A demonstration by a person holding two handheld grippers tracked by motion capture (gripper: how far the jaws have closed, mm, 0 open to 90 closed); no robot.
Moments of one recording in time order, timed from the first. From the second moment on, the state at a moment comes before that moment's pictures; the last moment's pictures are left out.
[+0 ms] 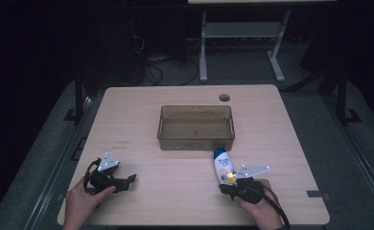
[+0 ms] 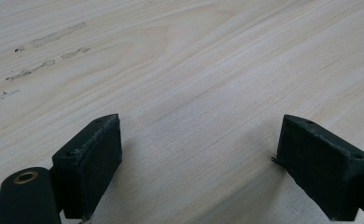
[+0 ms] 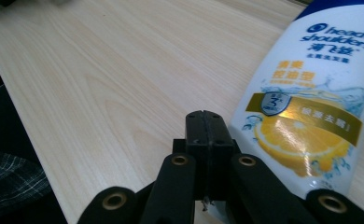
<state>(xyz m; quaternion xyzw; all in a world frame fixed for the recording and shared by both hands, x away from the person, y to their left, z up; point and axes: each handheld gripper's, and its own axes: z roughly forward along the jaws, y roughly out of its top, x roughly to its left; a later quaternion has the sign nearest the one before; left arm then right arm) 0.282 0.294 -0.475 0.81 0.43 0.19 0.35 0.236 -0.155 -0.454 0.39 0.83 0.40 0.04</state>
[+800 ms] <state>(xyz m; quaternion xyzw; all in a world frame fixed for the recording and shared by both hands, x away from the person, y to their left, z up) 0.282 0.294 -0.475 0.81 0.43 0.19 0.35 0.232 -0.201 -0.451 0.43 0.81 0.40 0.08</state>
